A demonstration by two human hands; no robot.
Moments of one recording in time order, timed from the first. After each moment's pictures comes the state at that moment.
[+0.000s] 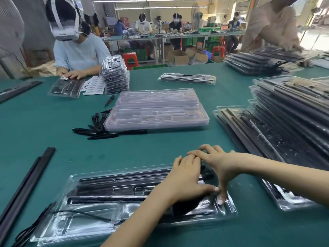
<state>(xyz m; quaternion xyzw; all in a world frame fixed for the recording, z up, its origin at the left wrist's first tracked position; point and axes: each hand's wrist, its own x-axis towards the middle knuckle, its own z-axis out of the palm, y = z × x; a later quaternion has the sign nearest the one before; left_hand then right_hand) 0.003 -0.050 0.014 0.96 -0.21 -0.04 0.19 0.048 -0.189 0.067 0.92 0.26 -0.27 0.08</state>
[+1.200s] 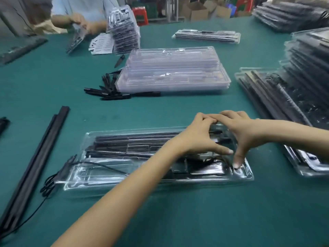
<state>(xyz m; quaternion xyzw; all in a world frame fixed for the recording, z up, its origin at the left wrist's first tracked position) -0.005 -0.039 0.034 0.91 -0.12 -0.13 0.38 0.047 -0.195 0.055 0.93 0.24 -0.27 0.03</state>
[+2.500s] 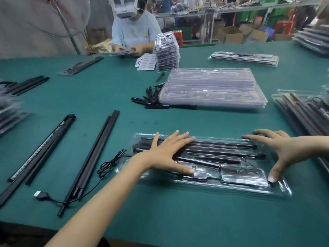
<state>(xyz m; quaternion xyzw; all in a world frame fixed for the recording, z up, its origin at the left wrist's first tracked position) -0.074 0.099 0.033 0.96 -0.09 -0.17 0.19 0.065 -0.211 0.054 0.90 0.27 -0.34 0.06</state>
